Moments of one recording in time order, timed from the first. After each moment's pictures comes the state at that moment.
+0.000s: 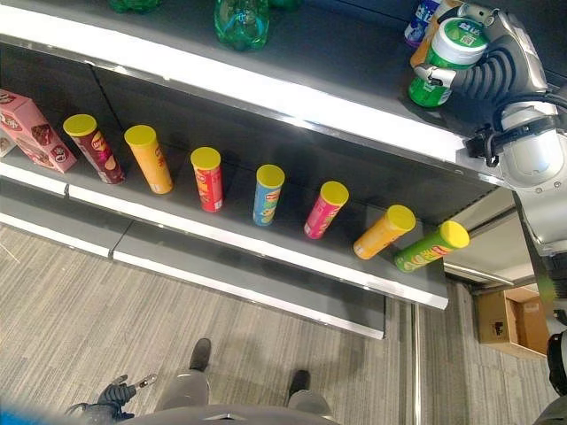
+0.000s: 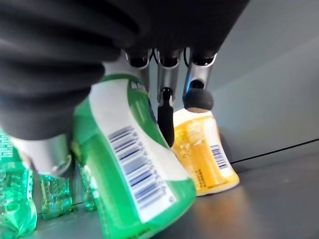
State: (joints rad) left arm 0.12 0.34 -0.04 1.07 -0.07 -0.04 0.14; right arm -0.63 -1.16 0.12 0.13 0.04 -0.15 -0.16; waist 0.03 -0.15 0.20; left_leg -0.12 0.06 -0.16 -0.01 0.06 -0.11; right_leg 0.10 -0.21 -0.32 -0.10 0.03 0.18
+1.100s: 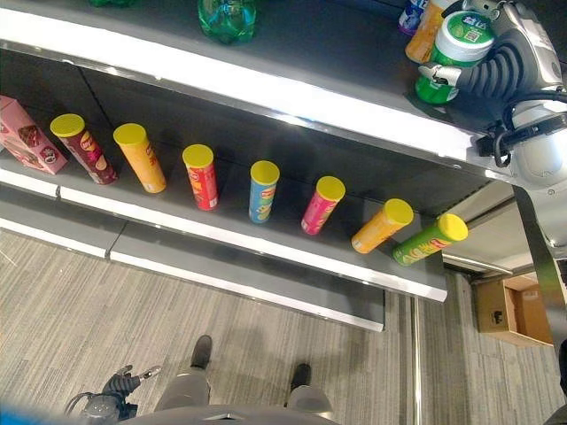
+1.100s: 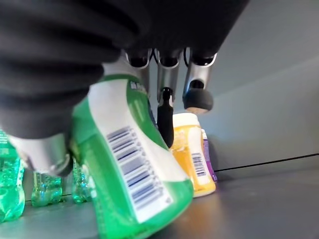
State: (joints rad) left arm 0.08 0.34 -0.06 1.07 -0.07 -0.04 0.13; right arm -0.59 -1.20 0.07 0.08 -0.04 -0.15 -0.15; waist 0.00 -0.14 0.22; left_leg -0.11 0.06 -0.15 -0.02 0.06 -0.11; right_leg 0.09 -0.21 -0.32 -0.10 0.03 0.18
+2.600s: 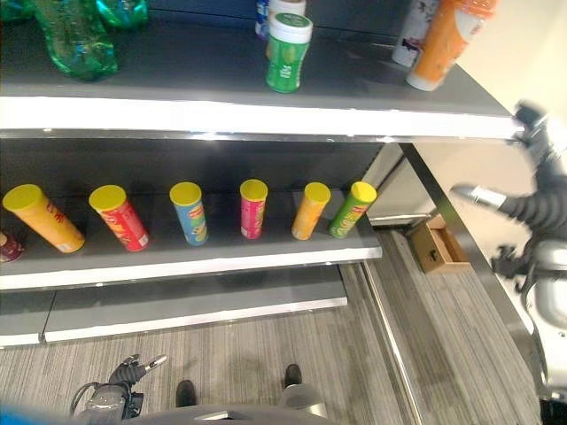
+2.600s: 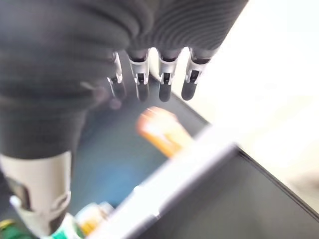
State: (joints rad) left arm 0.05 0.32 -0.03 1.05 -0.06 -0.04 0.10; right arm 0.29 -0.66 -0.43 -0.25 0.43 -0.21 0.02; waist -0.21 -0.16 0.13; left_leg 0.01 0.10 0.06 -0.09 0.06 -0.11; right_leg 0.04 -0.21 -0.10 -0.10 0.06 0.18
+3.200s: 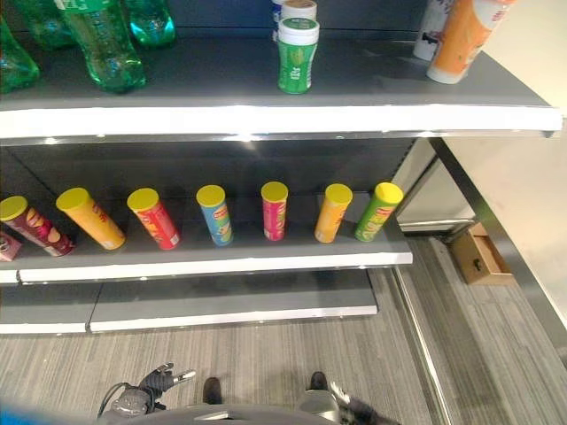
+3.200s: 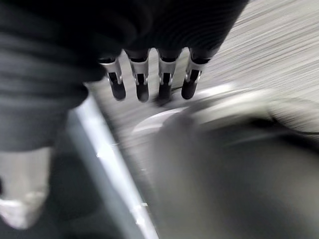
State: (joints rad) left arm 0.02 0.28 -0.16 1.12 -0.03 -0.04 0.04; right arm -0.01 -0.18 0.00 1.21 0.35 0.00 0.13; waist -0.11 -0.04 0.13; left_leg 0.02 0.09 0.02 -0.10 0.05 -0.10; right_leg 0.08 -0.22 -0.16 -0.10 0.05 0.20
